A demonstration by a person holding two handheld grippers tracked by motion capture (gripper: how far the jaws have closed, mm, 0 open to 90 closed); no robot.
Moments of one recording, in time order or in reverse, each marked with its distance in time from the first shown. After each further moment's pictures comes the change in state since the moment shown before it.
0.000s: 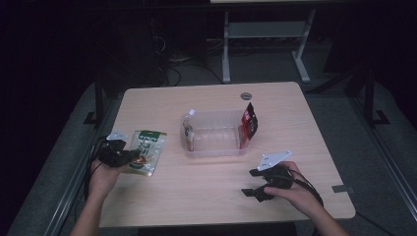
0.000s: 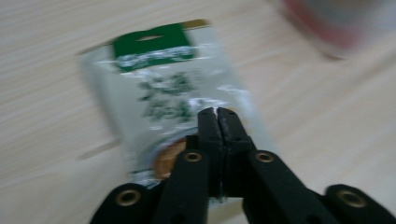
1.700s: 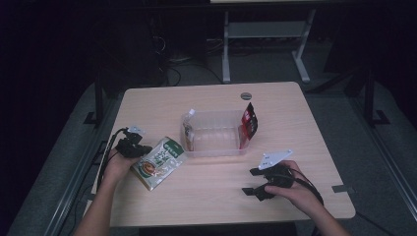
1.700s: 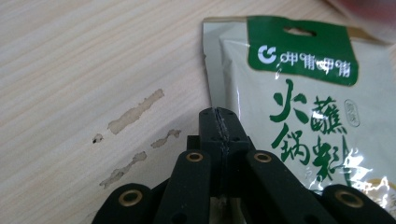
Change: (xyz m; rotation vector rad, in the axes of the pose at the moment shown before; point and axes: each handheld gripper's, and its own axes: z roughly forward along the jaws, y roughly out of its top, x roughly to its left) left arm 0.001 0.021 0.062 0.086 -0.094 0.111; right arm -0.002 0.001 -0.002 -0.010 0.003 0.000
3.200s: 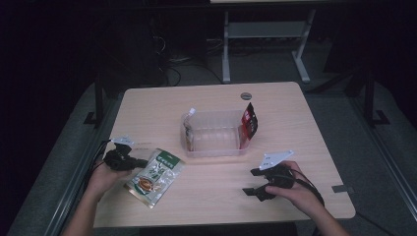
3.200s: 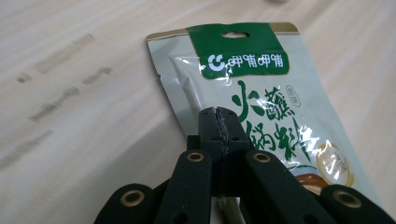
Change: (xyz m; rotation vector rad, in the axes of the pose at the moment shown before) left arm -0.008 -0.036 -0.032 -0.001 -0.248 0.018; right arm 0.001 -0.001 -0.001 0.004 -0.007 0.006
